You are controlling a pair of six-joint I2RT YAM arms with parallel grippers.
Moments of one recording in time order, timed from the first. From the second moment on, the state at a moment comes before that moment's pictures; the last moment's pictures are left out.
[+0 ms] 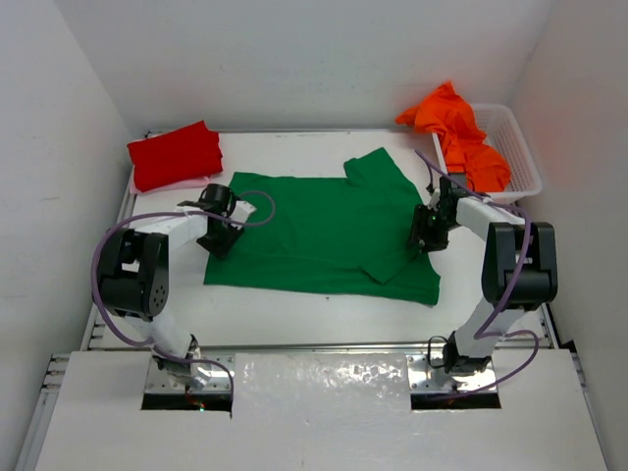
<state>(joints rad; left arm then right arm) -0.15 1.66 0.95 -0.56 -0.07 0.45 -0.04 1.73 1.00 -0.54 -0.25 0.17</state>
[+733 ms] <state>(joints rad) -0.15 1.69 0.96 -0.55 -0.04 0.42 -0.03 1.74 1.00 -0.53 -0.27 0.17</state>
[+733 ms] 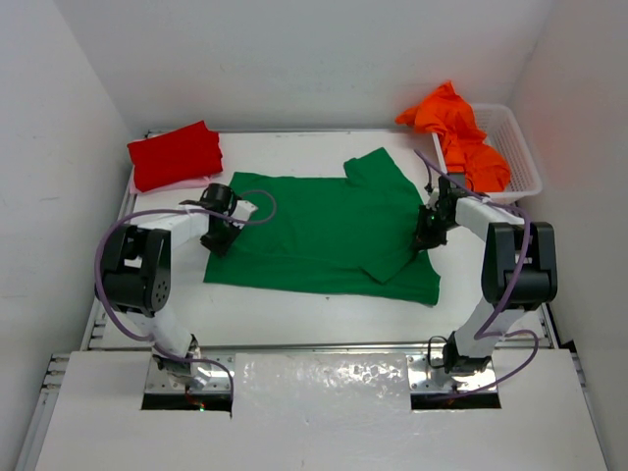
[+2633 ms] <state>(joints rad) -0.14 1.66 0.98 -0.38 -0.28 0.34 -0.03 1.86 1.34 -0.64 -0.19 0.14</state>
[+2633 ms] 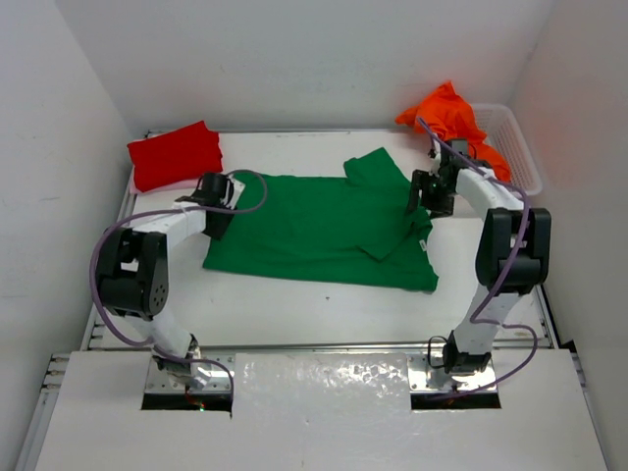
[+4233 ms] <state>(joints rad) -0.09 1.45 0.69 -0.70 -0.11 0.38 -0.14 1.20 0.43 -0.60 -0.24 0.33</state>
